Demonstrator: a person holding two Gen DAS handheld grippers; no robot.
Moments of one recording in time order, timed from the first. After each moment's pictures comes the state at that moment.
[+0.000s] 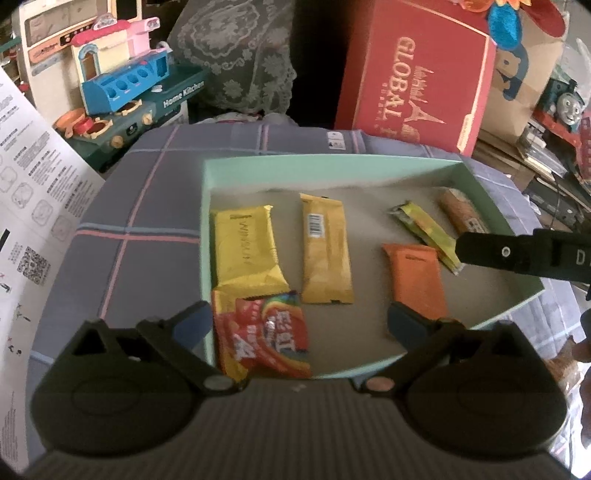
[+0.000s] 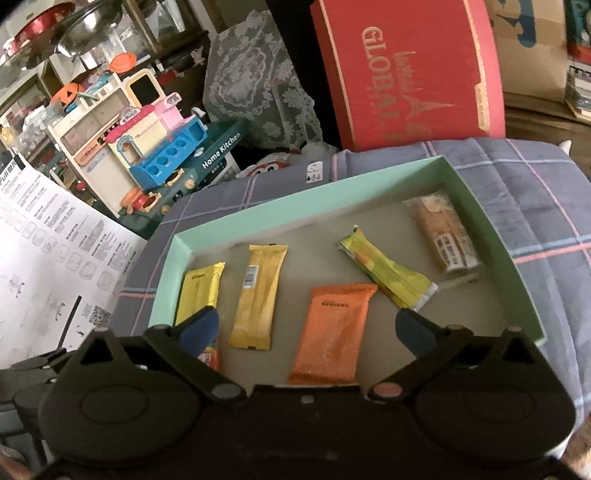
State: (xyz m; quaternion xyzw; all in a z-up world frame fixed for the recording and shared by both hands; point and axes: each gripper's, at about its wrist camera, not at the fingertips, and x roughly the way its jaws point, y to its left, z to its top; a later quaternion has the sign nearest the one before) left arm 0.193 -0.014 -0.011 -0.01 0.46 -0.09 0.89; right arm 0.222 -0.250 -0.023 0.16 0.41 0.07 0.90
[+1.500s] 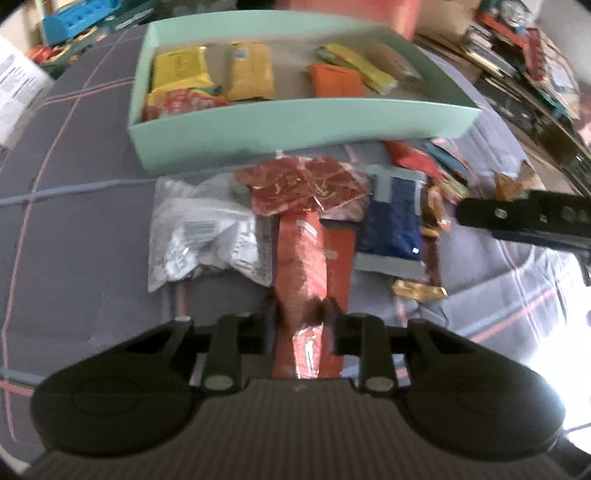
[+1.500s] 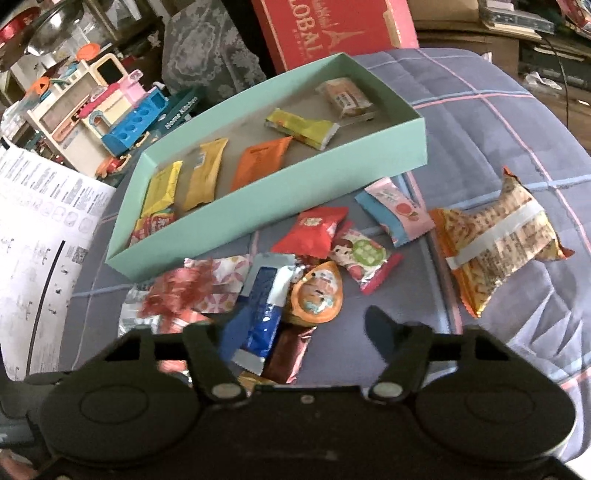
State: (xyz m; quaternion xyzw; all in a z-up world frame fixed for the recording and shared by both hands) left arm 0.049 -0.034 -0.081 0.01 0.54 -0.17 0.82; right arm 0.063 -0.281 -0.079 0.19 0.45 0.02 0.87
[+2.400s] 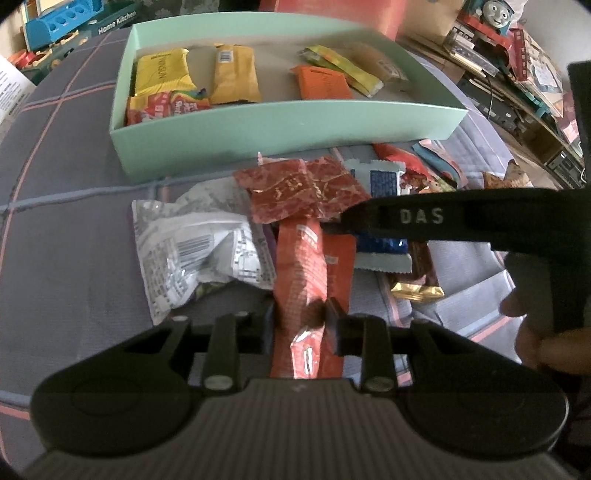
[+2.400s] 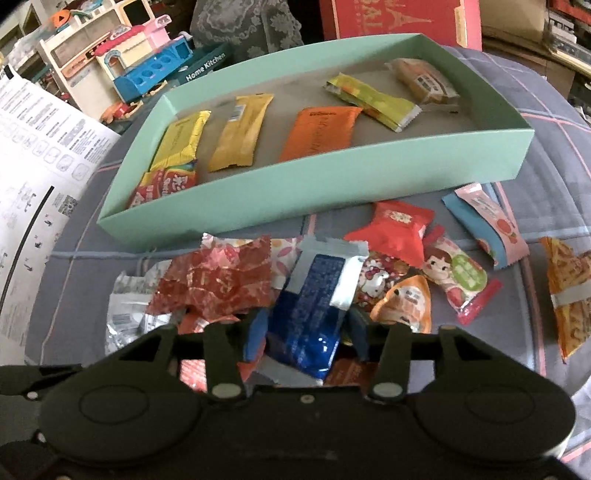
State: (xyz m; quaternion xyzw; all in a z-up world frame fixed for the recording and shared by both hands) left arm 0.057 -0.030 -0.088 0.00 0.53 -0.19 0.82; right arm 0.118 -0.205 -0.106 0.10 0.48 0.04 0.87
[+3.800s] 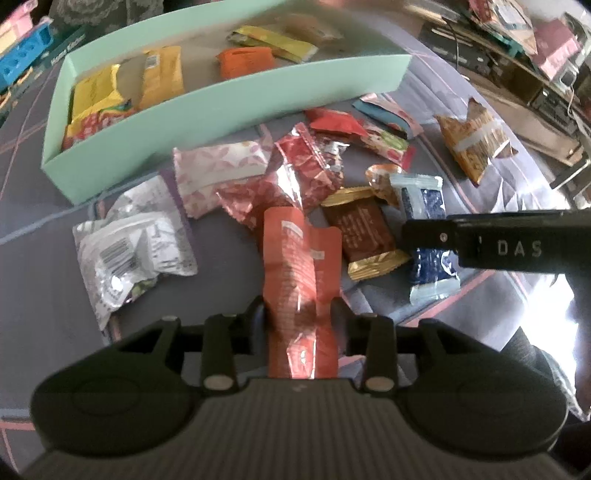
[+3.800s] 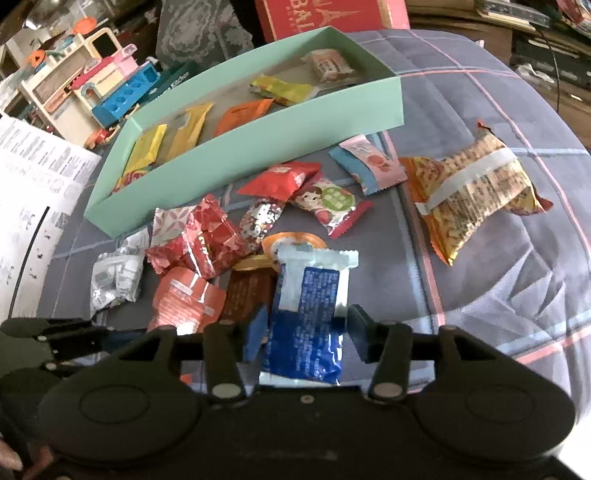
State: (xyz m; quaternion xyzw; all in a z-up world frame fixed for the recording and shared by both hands) left arm 0.036 -0.085 -0.087 0.09 0.54 -0.23 0.80; right arm 0.034 -0.283 -0.104 0.16 0.48 0.01 0.86
